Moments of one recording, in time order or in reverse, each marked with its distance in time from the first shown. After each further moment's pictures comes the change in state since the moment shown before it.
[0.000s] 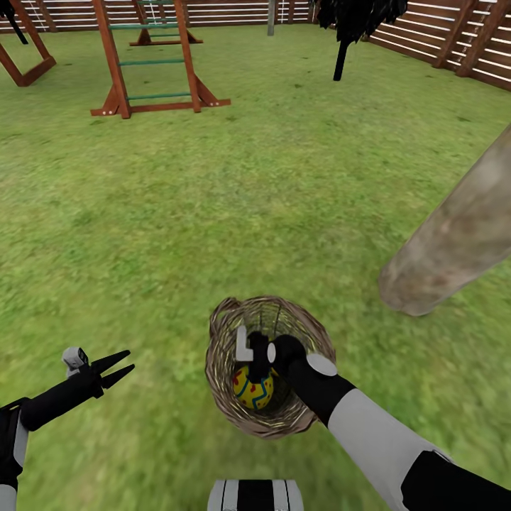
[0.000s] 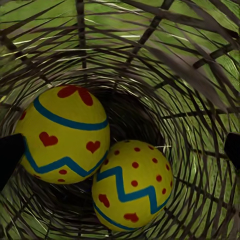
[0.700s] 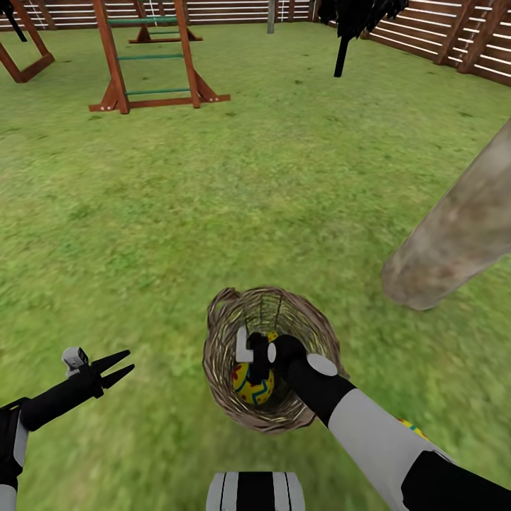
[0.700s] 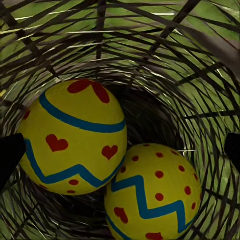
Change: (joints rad) left arm 0.000 0.000 0.000 0.000 0.000 0.000 0.000; right arm 0.000 -0.001 -0.001 0.001 -0.003 -0.002 0.016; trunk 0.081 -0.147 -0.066
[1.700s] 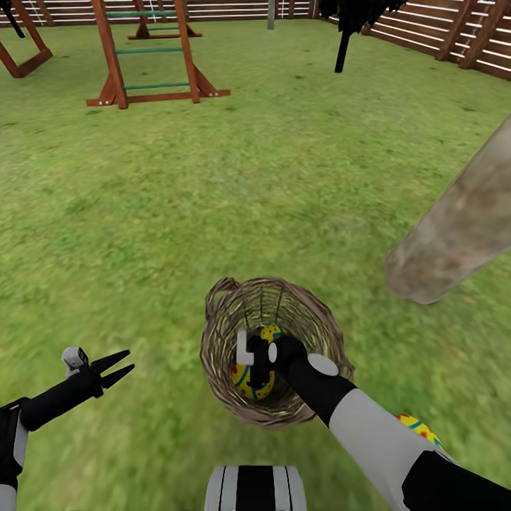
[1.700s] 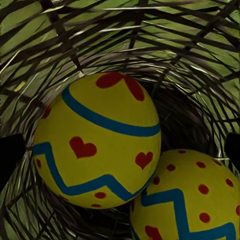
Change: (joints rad) left arm 0.000 0.000 0.000 -0.002 0.000 0.000 0.000; right arm 0.000 -0.003 -0.004 -0.001 -0.003 -0.008 0.057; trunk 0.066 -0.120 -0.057
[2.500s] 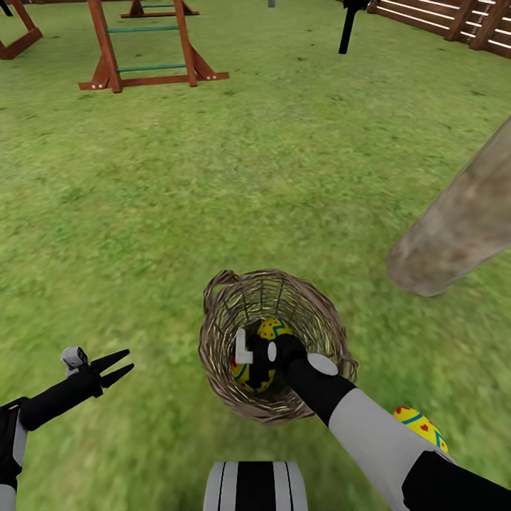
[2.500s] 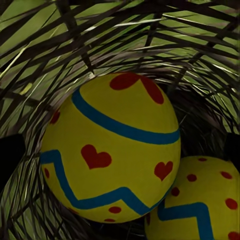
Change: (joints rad) left arm 0.000 0.001 0.000 -0.005 0.001 0.000 0.000; right arm 0.000 0.002 -0.001 -0.012 0.000 0.001 -0.002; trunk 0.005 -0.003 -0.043
